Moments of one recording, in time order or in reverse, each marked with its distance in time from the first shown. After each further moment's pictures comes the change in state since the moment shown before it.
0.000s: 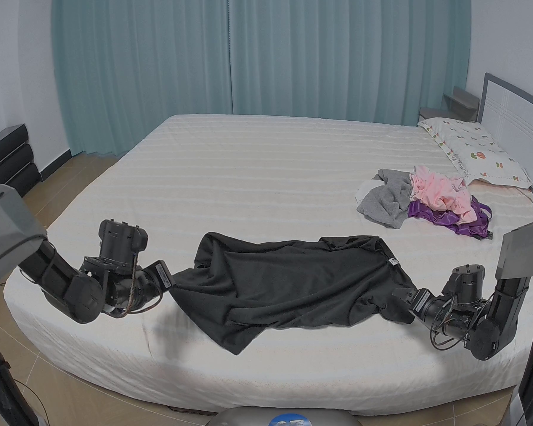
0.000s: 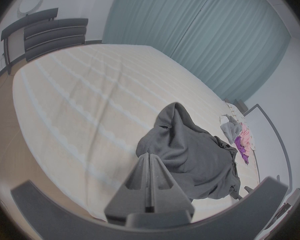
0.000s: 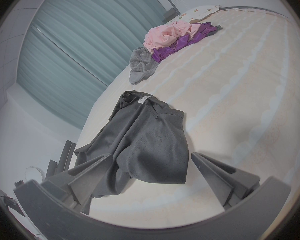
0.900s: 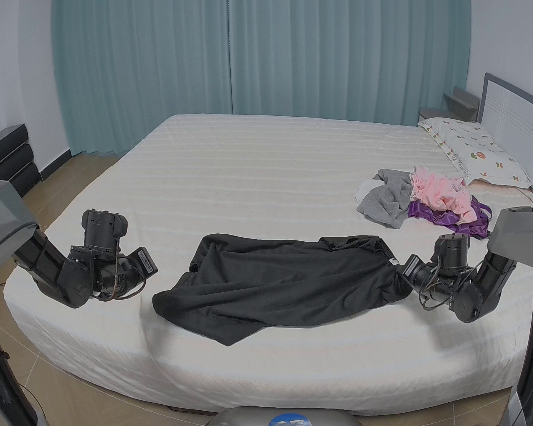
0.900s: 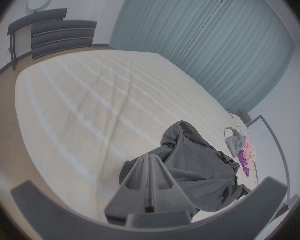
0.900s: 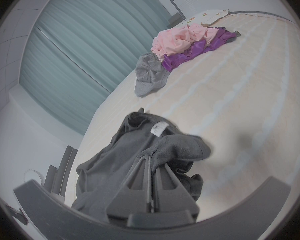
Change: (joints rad) left arm 0.121 0.018 -0.054 0.002 -0.042 0.023; right arm -0.042 0.065 -0.386 0.251 0.006 -0.027
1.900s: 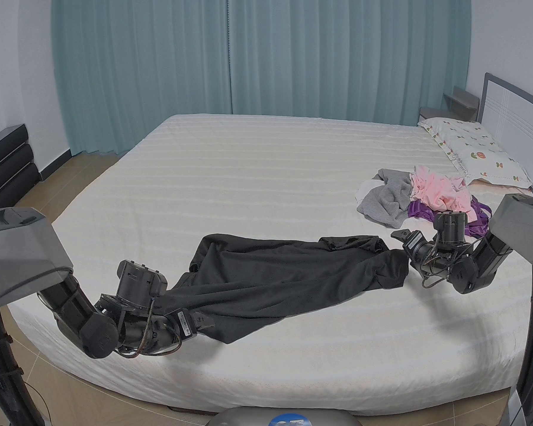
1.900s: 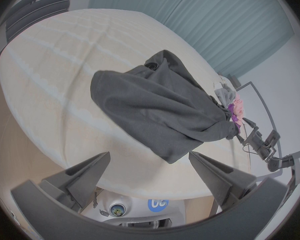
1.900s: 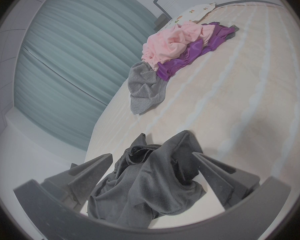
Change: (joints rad) left arm -0.206 0.046 0.219 -0.075 -0.161 -0.056; right arm -0.054 0.046 -0.286 0.227 0.009 0.125
